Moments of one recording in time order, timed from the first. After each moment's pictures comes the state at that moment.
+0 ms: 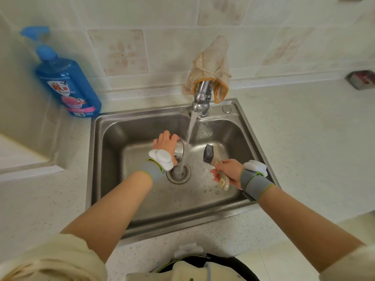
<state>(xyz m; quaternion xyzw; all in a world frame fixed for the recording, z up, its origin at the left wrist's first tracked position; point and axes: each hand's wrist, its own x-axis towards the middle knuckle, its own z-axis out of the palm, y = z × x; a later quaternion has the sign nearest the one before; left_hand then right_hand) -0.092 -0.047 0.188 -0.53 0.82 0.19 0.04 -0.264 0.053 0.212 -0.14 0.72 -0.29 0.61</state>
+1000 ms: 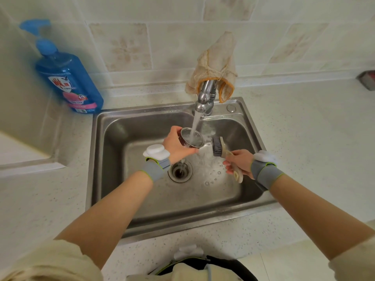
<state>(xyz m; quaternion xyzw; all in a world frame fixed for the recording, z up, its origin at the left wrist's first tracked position) -0.107 -0.042 0.206 -0.56 0.66 0.47 -0.19 -0.294 0.032 0.222 -0.21 0.77 -0.23 0.56</state>
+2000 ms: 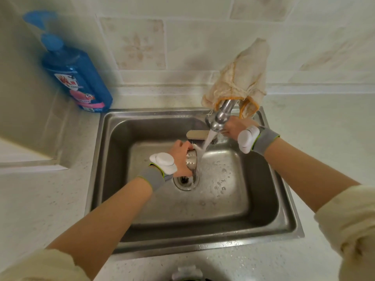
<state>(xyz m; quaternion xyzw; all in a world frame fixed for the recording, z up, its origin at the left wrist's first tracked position) -0.094 -0.074 0.182 -0.51 0.78 0.36 0.03 -0.294 -0.107 0.250 -0.75 0.61 0.19 0.17</state>
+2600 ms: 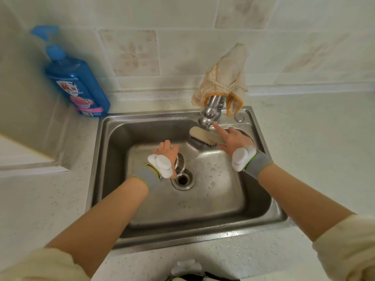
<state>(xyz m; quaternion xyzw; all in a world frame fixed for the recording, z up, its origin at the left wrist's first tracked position) -0.084 -0.056 0.194 -0.53 0.82 0.18 0.17 -0.294 -0.044 0.239 -0.67 0.71 0.12 0.21</state>
